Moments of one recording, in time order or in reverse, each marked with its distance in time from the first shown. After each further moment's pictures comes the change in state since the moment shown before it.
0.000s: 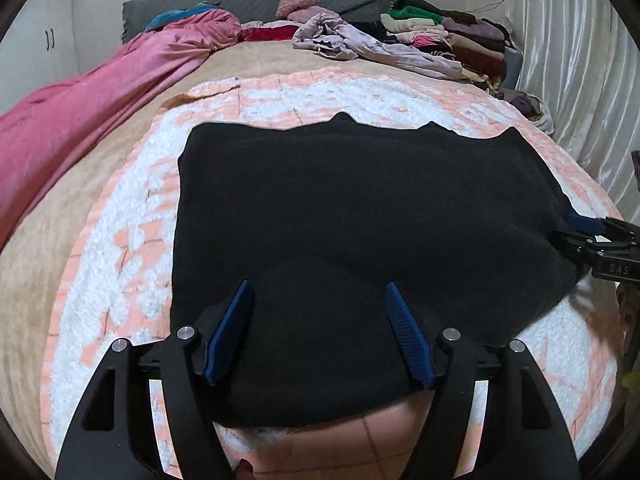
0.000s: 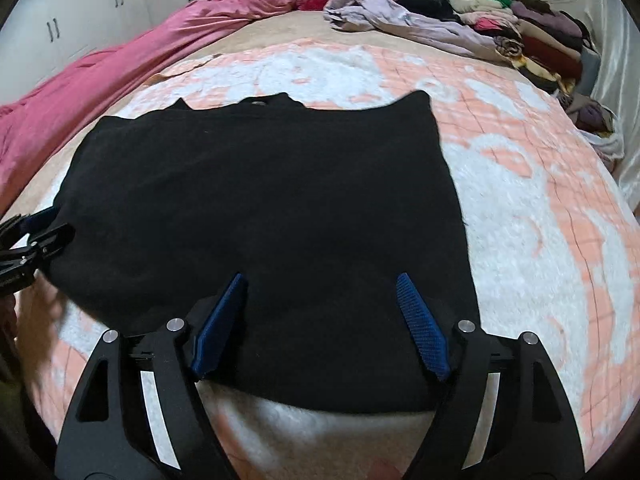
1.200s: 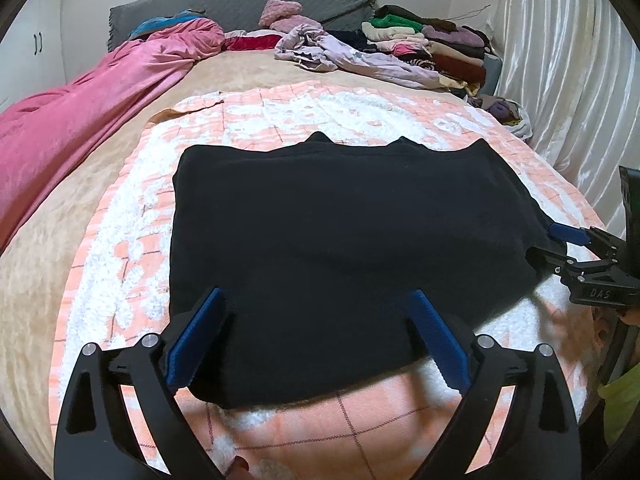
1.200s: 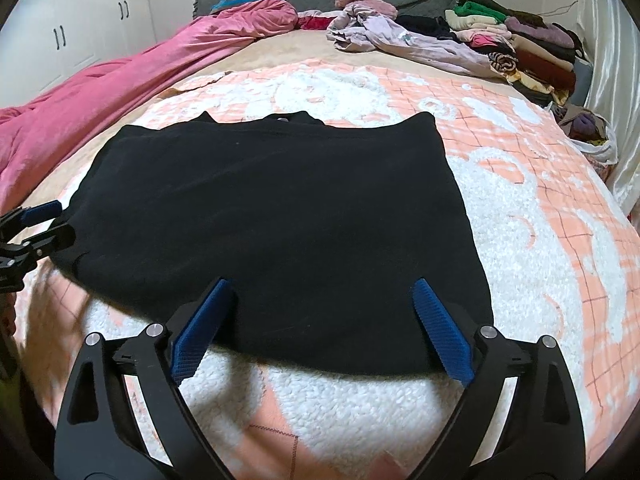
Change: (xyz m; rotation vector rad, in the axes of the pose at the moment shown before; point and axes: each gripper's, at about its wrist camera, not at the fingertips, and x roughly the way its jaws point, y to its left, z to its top) left arm -0.030 -0.006 0.006 0.024 -0.027 -0.071; right arm -0.028 0.021 -0.011 0.000 -0.075 -0.002
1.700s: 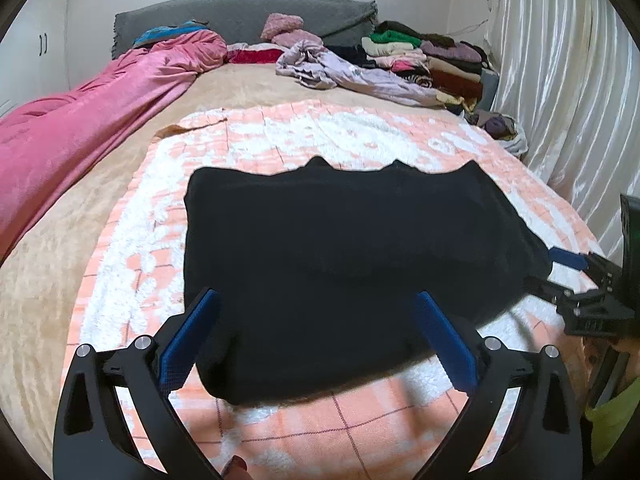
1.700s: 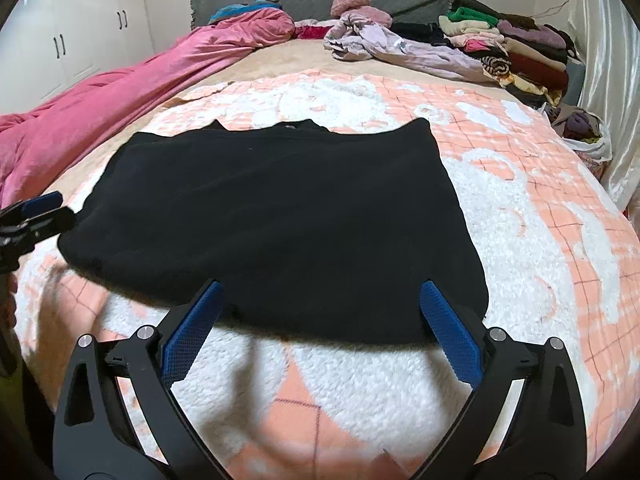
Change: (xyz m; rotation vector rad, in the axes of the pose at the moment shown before) left arm -0.025 0.005 0.006 -0.020 -0.059 -0.013; right arm -0.023 0.013 -0.011 0.013 -0.039 -0.006
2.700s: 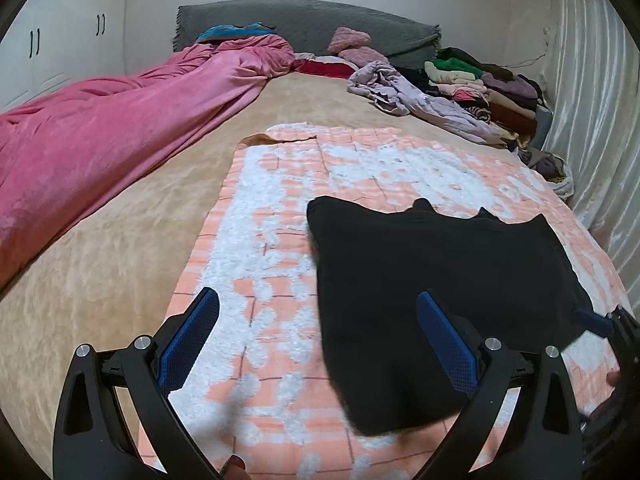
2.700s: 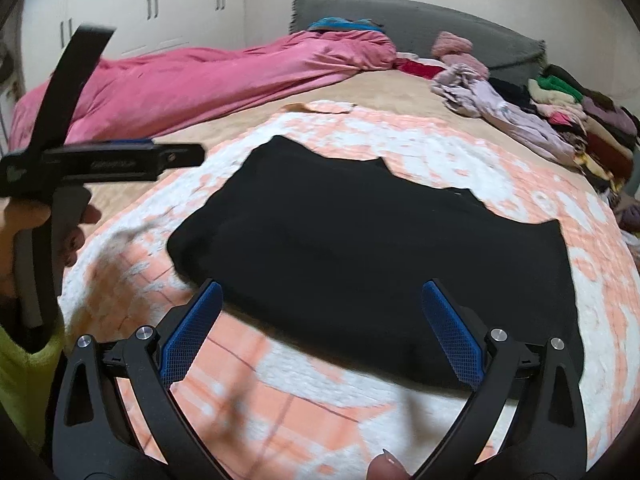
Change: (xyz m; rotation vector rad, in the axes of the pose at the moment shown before) left arm -0.011 0.086 0.022 -0.138 -0.041 0.156; right arm -0.009 0.144 0.019 -0.273 -0.072 0.176
